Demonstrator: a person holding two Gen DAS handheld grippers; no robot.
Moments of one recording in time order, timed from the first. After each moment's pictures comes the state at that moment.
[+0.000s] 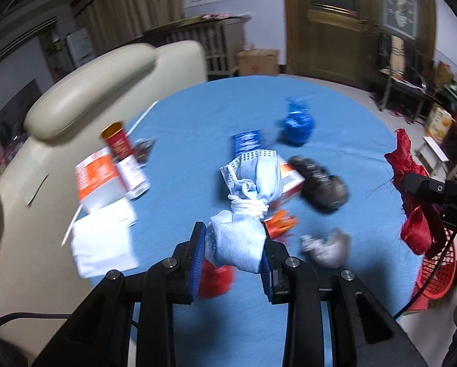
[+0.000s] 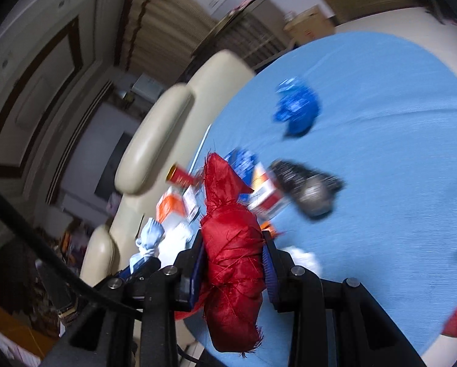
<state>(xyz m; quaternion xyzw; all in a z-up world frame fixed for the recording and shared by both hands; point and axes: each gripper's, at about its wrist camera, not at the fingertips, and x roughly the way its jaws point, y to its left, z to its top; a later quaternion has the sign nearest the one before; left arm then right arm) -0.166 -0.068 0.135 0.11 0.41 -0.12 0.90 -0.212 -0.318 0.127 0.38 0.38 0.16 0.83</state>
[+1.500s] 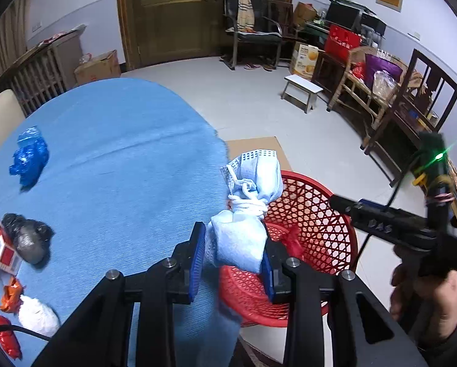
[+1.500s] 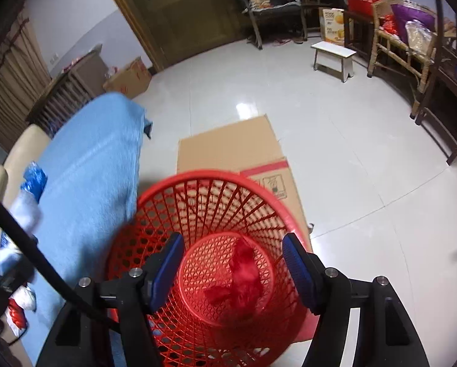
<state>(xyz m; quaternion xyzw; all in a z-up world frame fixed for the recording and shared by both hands) -0.253 -0.375 0.073 0.19 0.42 -0.42 0.78 -0.384 -0.587 0.041 0.31 0.41 -0.27 0.81</state>
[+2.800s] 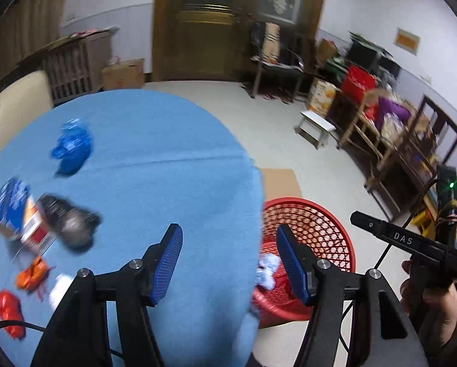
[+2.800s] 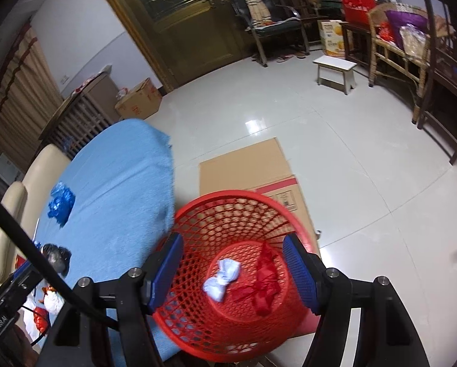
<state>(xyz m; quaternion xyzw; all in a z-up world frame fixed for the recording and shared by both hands) -0.227 -0.286 0.121 0.10 0.40 -0.38 0.83 -0.395 -0.557 0.091 0.32 0.37 -0.25 0.83</state>
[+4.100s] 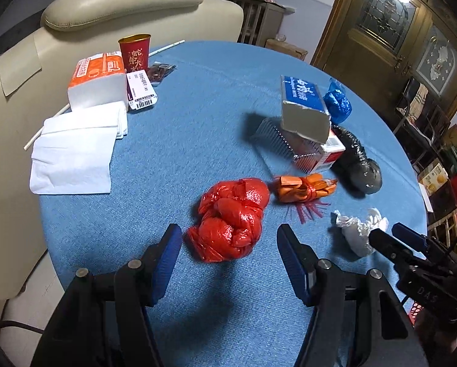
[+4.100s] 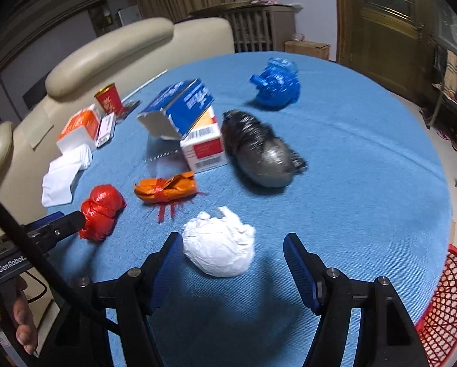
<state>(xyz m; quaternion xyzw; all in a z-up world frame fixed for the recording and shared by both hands) -0.146 0.009 0.053 -0.05 0.47 -0.09 0.88 -0.208 -0.226 0.085 0.06 0.45 0.06 0.89</state>
